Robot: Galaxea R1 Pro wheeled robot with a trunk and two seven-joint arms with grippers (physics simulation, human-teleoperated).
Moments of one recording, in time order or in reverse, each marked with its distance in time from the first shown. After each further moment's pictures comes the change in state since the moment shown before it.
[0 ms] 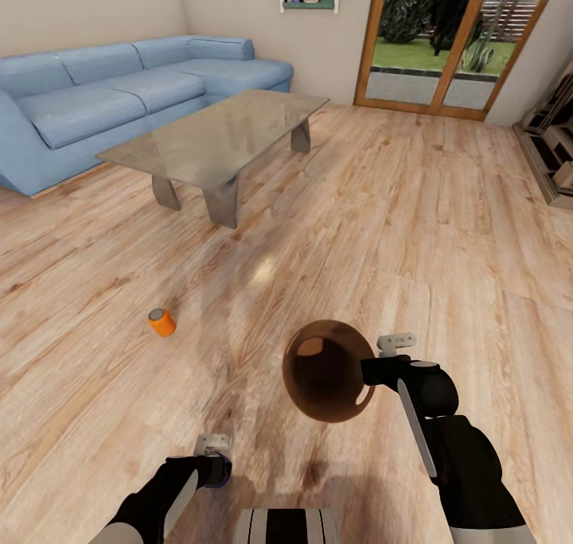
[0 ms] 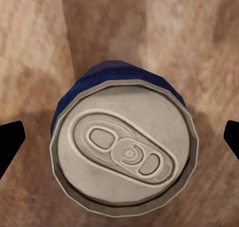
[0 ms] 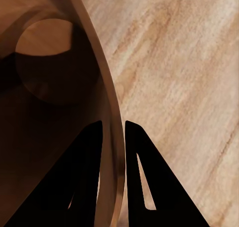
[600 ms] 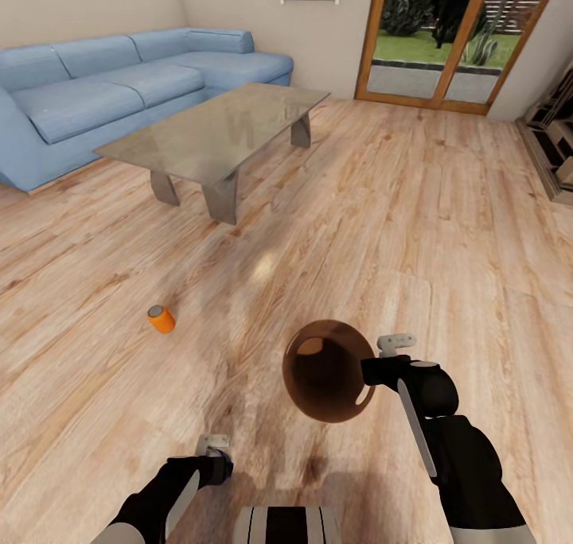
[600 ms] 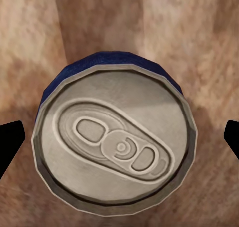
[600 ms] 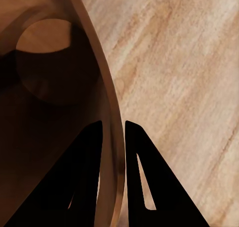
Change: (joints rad) left arm 0.000 -0.006 0.000 0.002 0.000 -0.001 0.000; right arm 0.000 0.000 -0.001 0.000 0.002 0.000 0.000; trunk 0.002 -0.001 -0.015
